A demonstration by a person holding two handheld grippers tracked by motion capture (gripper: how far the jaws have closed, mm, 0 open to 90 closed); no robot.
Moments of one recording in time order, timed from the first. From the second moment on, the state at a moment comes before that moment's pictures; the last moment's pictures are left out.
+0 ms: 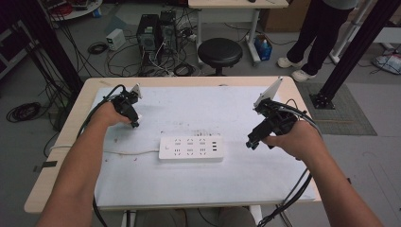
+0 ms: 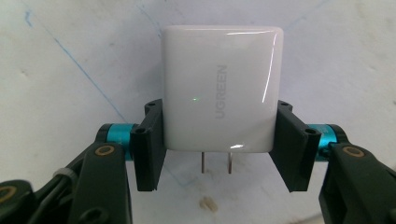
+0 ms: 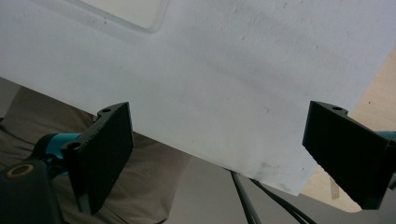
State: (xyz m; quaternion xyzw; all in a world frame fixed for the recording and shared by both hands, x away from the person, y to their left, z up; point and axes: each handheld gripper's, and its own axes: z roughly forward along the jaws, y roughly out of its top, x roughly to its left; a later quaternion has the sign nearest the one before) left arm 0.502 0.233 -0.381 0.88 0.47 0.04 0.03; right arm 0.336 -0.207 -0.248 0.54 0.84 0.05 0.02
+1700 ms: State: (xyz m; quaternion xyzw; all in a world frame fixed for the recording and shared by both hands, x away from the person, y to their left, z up) left arm 0.324 0.156 -0.213 0.93 0.36 0.06 0.08; right arm 0.336 -0.207 -0.248 0.56 0.83 0.04 0.00
